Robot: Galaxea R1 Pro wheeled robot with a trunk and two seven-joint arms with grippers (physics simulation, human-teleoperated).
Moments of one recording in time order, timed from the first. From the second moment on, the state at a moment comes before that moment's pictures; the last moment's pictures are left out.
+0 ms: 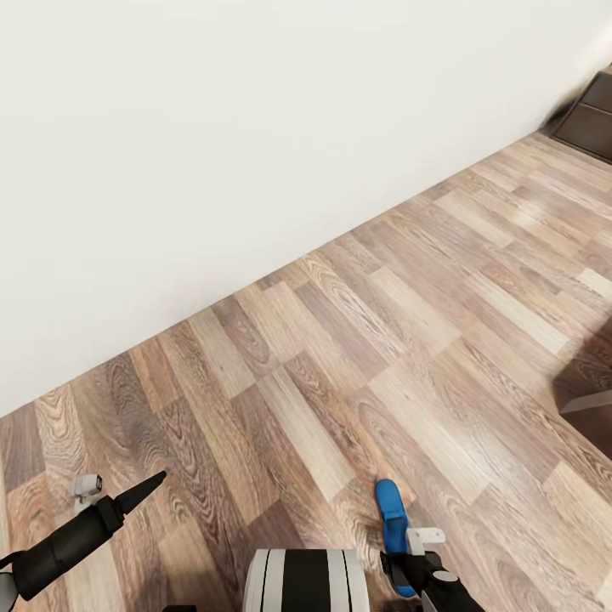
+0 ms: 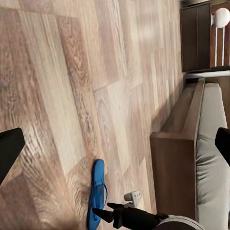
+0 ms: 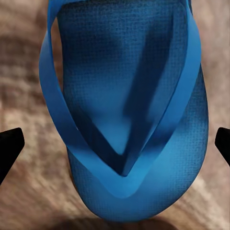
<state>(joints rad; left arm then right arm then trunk) -0.03 0.31 0.27 -1.36 0.84 0.64 -0.92 -0.40 0.01 0.00 -0.45 0.01 0.10 0.01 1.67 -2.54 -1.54</state>
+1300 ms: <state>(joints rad) -0.03 0.31 0.28 -1.36 0.84 0.64 -0.92 -0.40 0.01 0.00 -0.45 0.01 0.10 0.01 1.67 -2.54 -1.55</state>
